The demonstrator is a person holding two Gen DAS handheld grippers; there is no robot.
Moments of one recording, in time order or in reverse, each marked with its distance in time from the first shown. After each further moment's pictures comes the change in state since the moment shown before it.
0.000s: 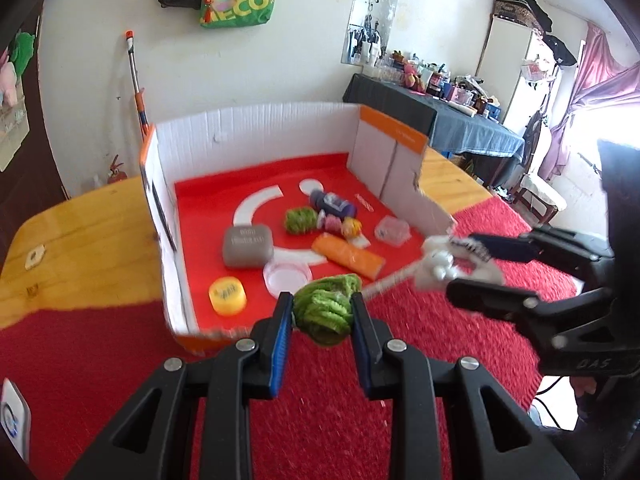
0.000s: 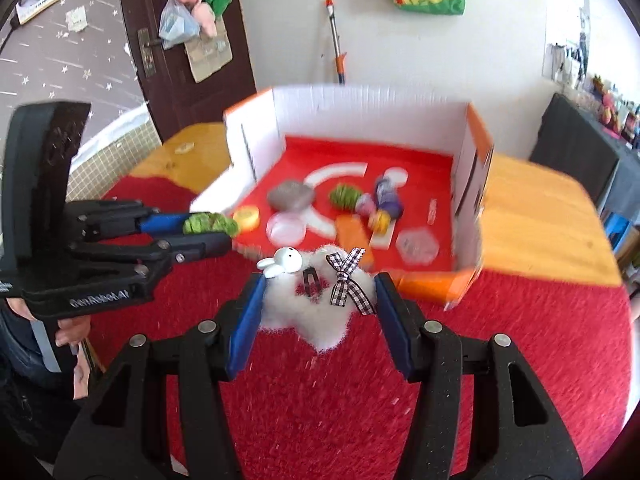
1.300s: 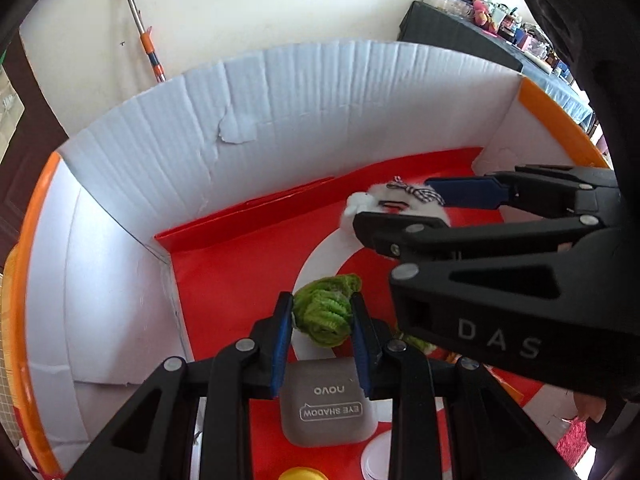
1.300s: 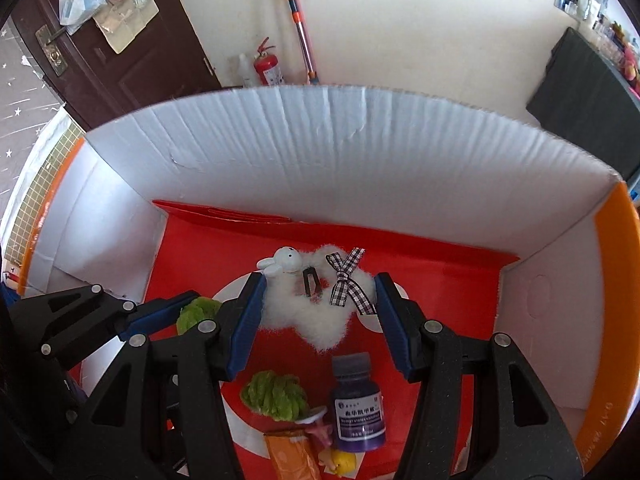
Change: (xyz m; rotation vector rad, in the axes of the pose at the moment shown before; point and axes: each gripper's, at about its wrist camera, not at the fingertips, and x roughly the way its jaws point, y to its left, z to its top) left arm 0.157 0.065 0.097 -0.048 0.318 0.145; right arm 0.221 -0.071 0.151 0.235 0.365 -0.087
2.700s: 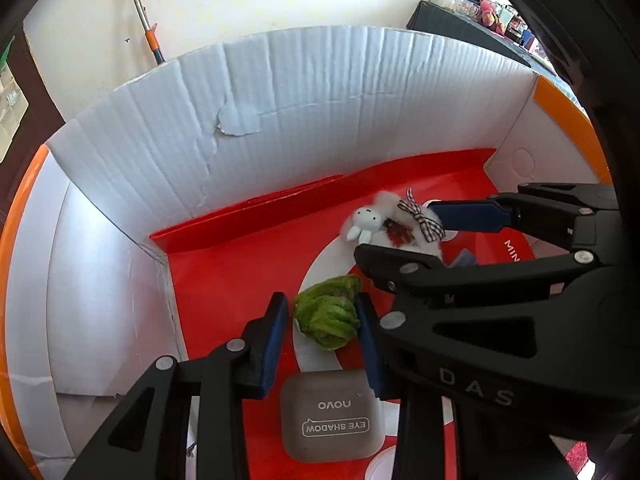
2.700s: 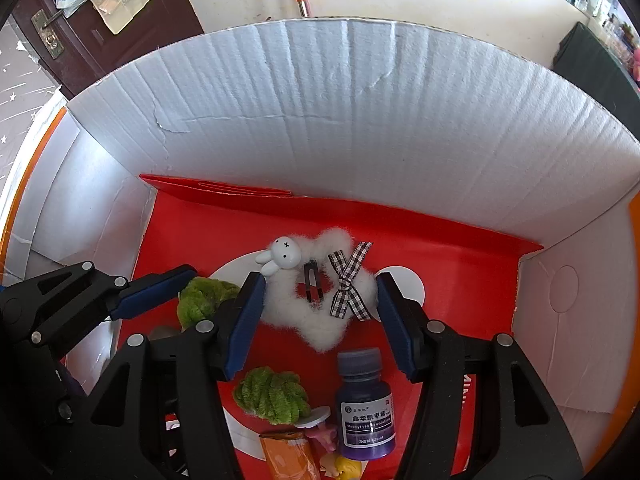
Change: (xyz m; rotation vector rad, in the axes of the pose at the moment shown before) left arm 0.002 -0.003 -0.004 -0.011 -0.001 0.018; right arm 0.006 0.003 -0.011 0.009 0.066 -0.014
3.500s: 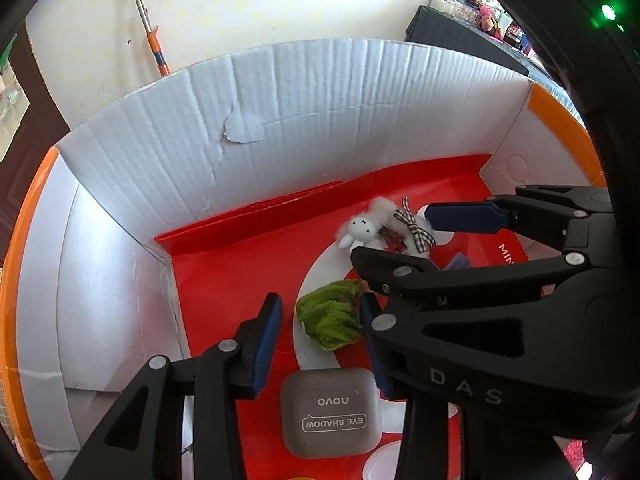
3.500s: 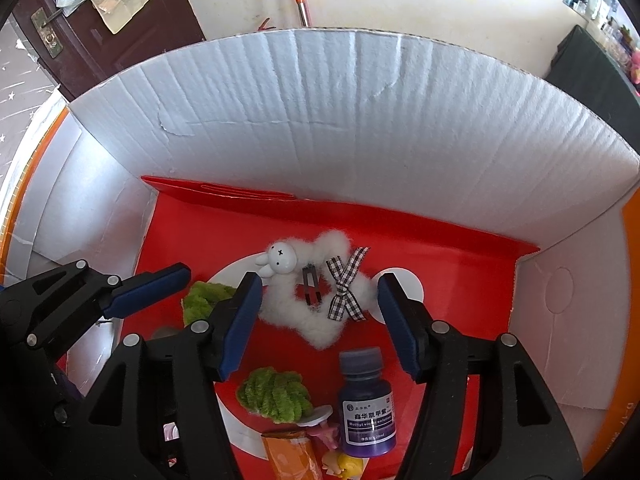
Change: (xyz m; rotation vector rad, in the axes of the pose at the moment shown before) left arm -0.007 -0.008 -0.006 -0.003 -0.015 -0.006; right arm -0.003 0.006 -0.002 -0.002 -0.006 -0.020
